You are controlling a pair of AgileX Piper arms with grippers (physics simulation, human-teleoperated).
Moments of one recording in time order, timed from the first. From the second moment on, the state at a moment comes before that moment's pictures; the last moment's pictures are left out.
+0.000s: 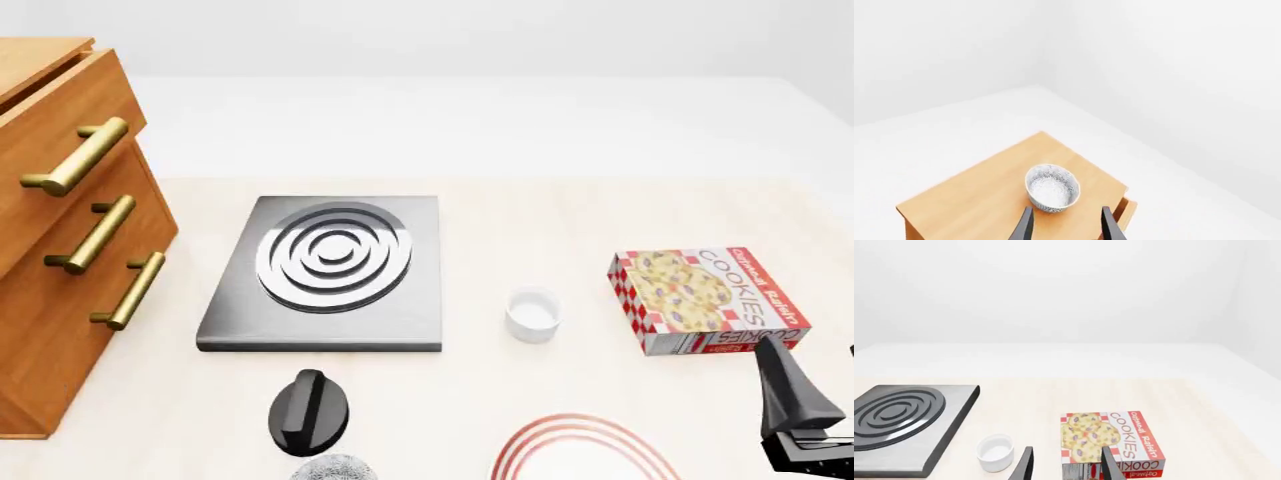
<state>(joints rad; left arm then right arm) 0.57 0.92 -1.26 0.42 -0.30 0.00 0.01 0.00 0.00 0.00</state>
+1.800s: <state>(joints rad) 0.68 1.28 -1.29 0.26 -0.29 0.00 0.01 0.00 0.00 0.00</state>
